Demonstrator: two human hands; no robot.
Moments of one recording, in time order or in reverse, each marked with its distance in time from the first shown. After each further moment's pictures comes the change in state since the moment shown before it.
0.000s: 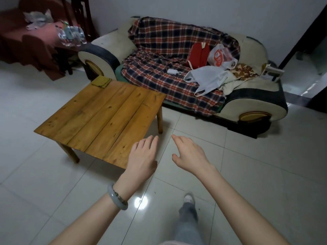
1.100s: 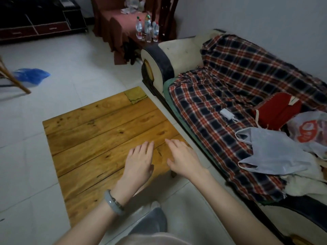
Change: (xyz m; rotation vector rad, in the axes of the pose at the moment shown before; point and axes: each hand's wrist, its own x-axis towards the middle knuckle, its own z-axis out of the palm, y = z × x) left_hand 0.400 -0.115 0.043 -0.034 -0.061 -0.652; right_hand 0.495 0.128 -0.015 -0.024 -0.190 -0.630
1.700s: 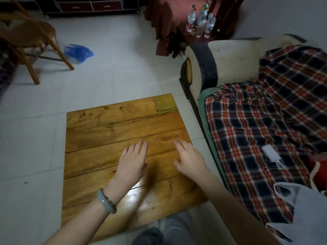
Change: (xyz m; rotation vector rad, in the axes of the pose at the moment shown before) left_hand 0.160 -0.097 0.000 -0.022 -0.066 -0.296; right_hand 0.236 0.066 0.009 0.068 -0.185 -0.229
